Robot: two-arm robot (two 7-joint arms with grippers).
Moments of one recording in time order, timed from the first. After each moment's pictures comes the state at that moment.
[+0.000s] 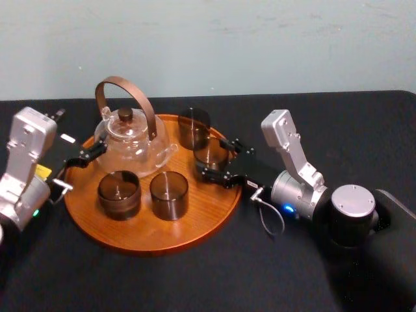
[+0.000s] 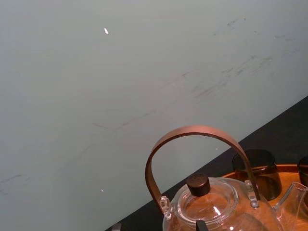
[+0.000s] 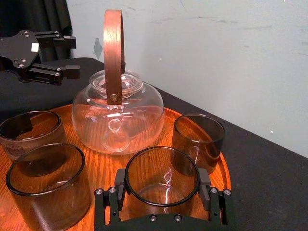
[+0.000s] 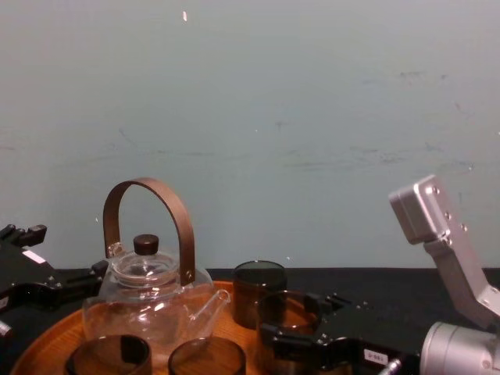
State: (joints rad) left arm -0.20 0.60 0.45 -1.41 -0.25 -0.12 0.03; right arm 0.46 0.19 -0.48 -0.93 0.24 -0.19 0.55
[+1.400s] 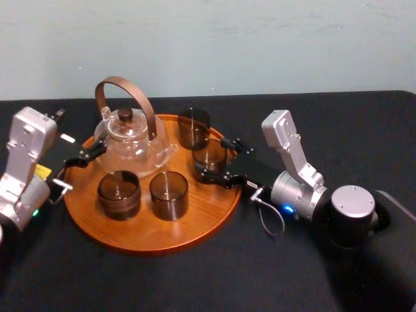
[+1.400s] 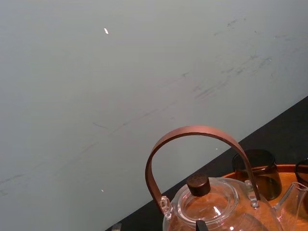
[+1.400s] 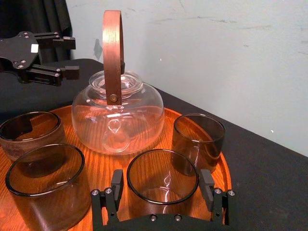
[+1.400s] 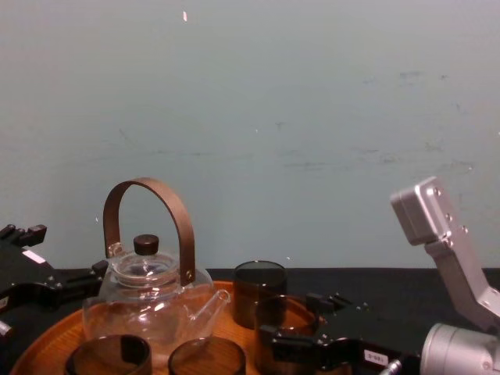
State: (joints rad) left arm -0.20 0.60 0.45 -1.41 -0.25 -0.12 0.03; right arm 0.46 0.19 -0.47 -0.92 0.24 -0.19 0.55
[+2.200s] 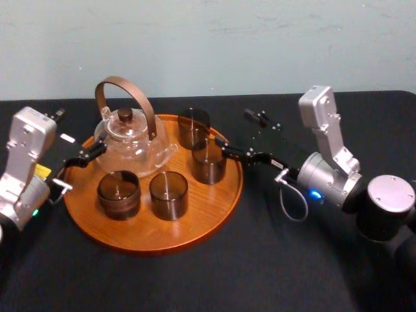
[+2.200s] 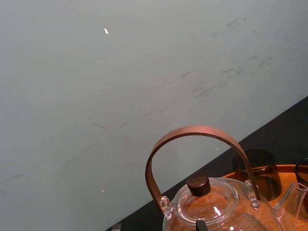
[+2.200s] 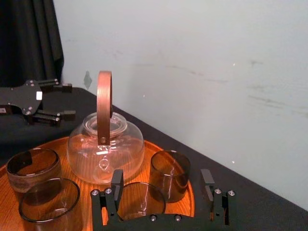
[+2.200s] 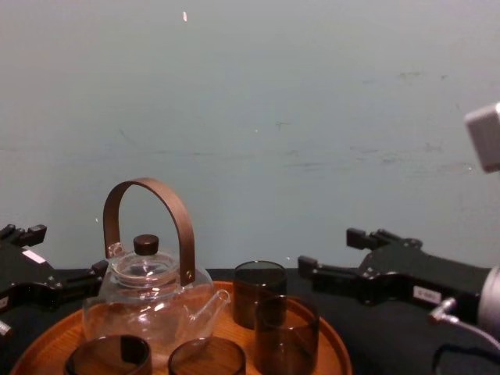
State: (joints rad) left arm -0.20 0.60 0.45 -1.41 -0.25 -0.12 0.03; right arm 0.34 0.30 -0.41 -1.25 0.29 -0.12 0.50
